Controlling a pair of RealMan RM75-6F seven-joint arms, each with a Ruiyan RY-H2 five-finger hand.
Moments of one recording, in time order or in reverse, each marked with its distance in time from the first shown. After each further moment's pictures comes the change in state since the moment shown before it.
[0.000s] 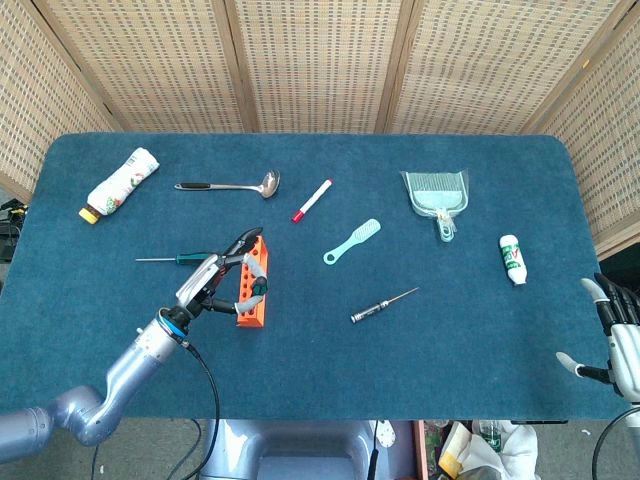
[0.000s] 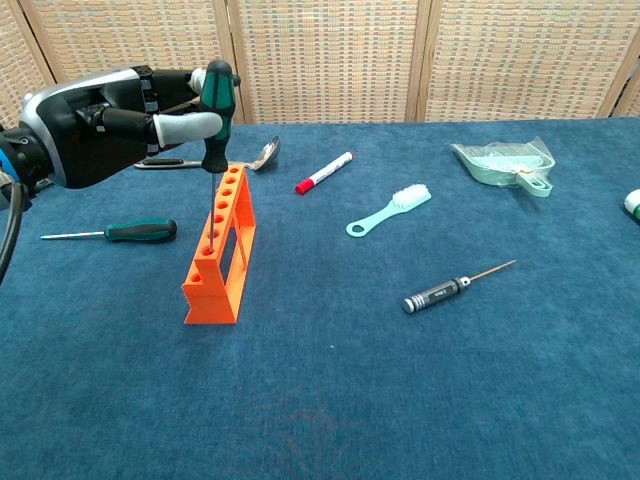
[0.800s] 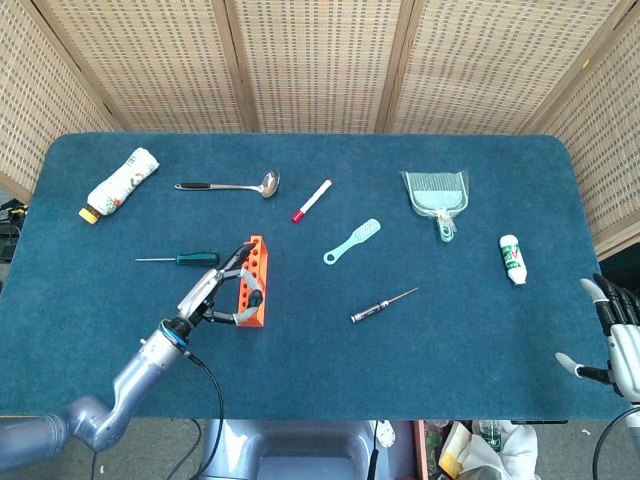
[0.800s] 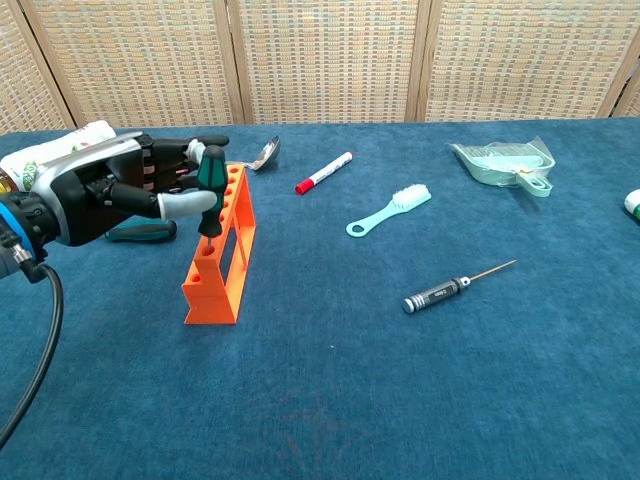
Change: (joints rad) left arm 0.041 -0.126 0.068 0.177 0.021 0.034 0.050; right arm 0.001 0.003 -0.002 0.000 -0.001 -0.005 0.010
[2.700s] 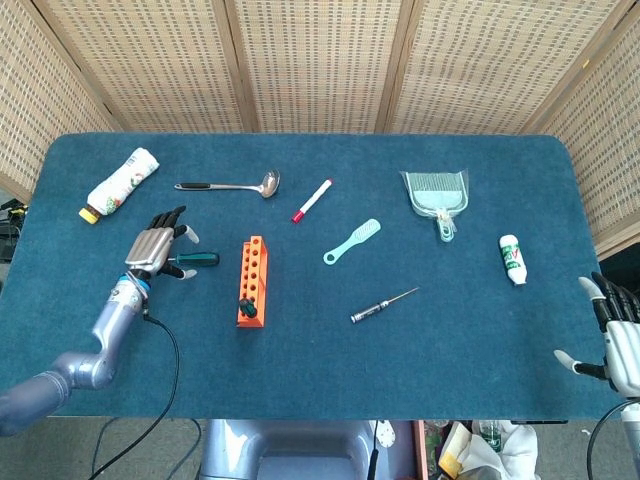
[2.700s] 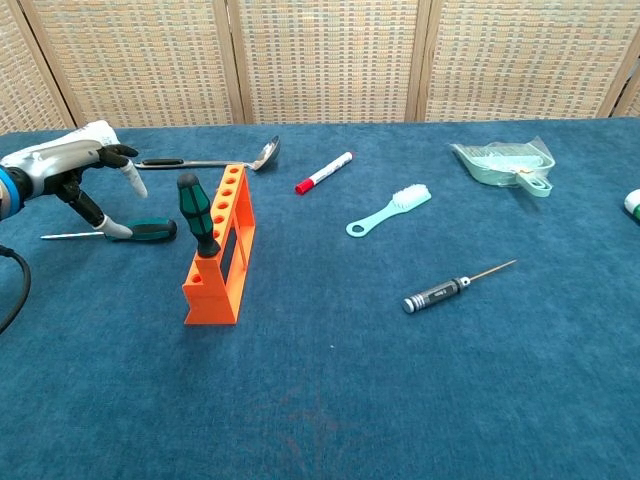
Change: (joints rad) left arm -0.115 -0.054 -0.088 0.441 -0.363 -0.296 0.791; right arm 0.016 -0.019 0.013 0.002 0.046 -0.035 -0.049
